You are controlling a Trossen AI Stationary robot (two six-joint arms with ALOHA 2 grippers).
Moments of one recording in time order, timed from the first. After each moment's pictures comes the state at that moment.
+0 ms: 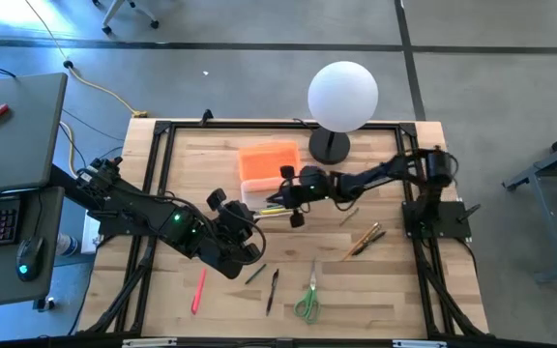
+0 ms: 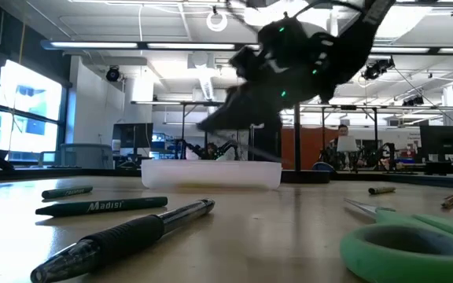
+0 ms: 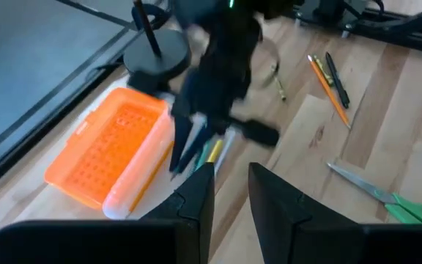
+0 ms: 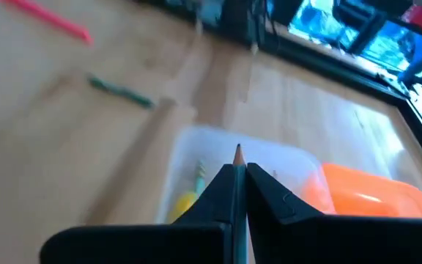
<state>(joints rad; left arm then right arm) -0.52 1.59 1.62 -1.09 -0.84 -0.84 -0.12 1.87 0.91 0.58 -0.16 -0.43</state>
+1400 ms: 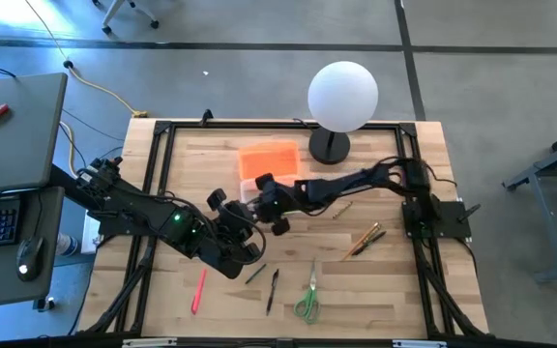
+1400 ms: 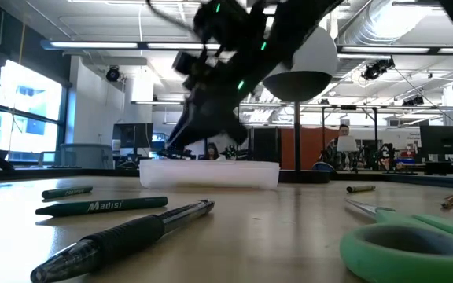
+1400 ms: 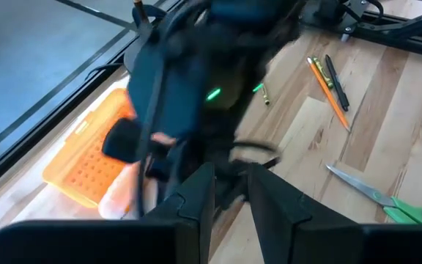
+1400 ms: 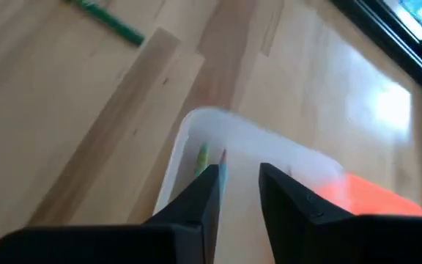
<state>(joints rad) -0.52 1.59 1.62 -1.09 -0.84 -0.85 0.00 2.04 1.38 -0.06 0.13 -0.58</state>
